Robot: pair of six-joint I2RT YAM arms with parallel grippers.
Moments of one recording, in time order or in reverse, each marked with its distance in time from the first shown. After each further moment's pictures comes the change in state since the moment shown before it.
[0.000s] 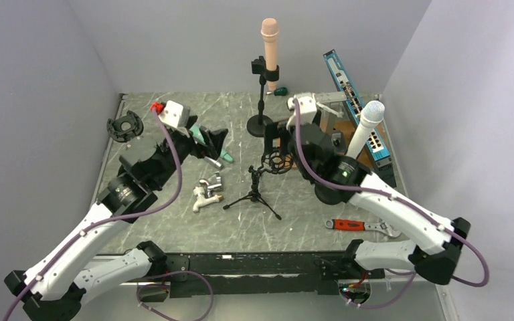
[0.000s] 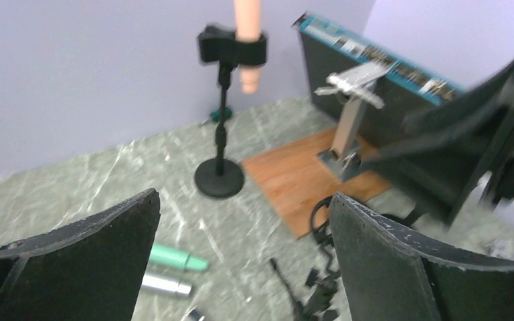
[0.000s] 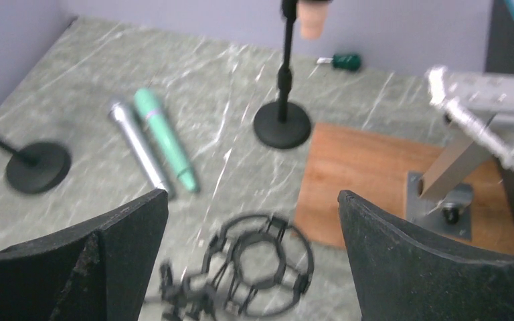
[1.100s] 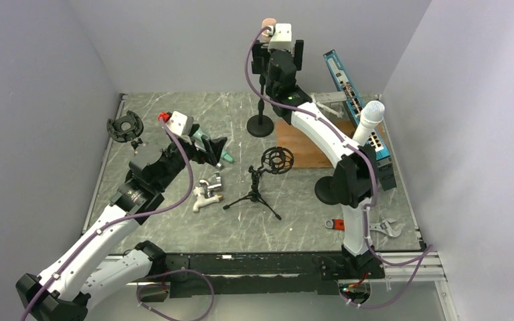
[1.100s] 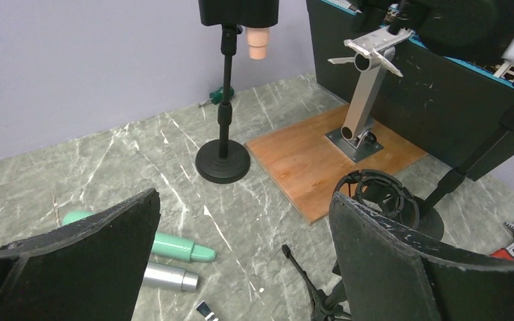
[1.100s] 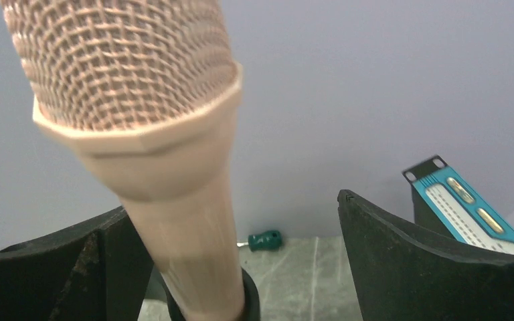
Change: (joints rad) left arm 0.141 -0.041 -0.278 0.200 0.151 0.015; right arm -0.381 0.864 0.711 0.553 0.016 -0.330
